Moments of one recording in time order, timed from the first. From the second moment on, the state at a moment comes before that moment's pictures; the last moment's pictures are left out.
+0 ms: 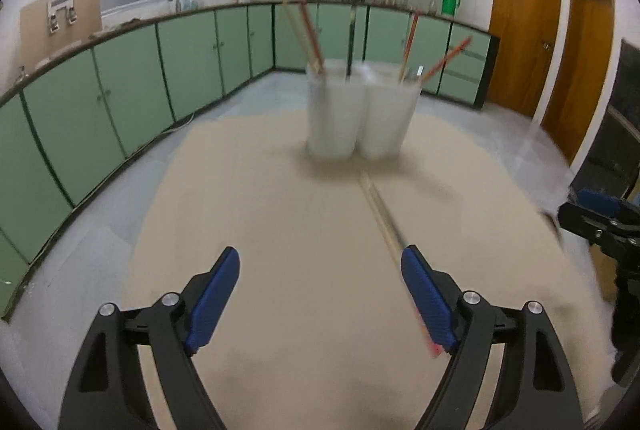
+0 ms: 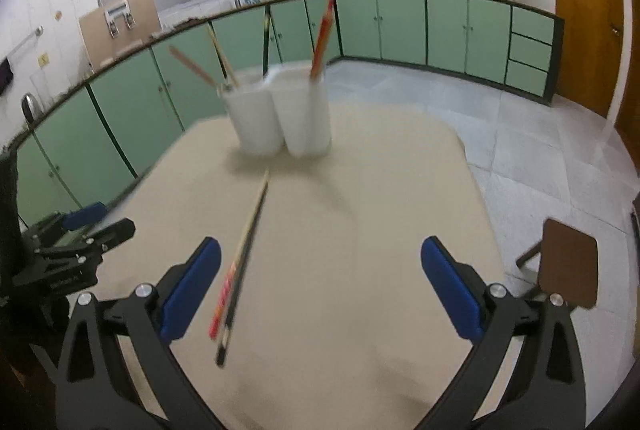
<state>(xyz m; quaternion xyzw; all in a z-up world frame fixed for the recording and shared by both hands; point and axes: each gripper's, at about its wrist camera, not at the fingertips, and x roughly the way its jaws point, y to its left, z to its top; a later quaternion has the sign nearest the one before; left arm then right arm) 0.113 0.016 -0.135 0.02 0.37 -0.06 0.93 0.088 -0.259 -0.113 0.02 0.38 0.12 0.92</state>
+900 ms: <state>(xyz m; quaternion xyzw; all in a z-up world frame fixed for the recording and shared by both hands) 0.081 0.049 -0.183 0.03 0.42 -0.03 0.91 0.040 -0.184 -0.189 -0.06 0.44 0.15 0.88</state>
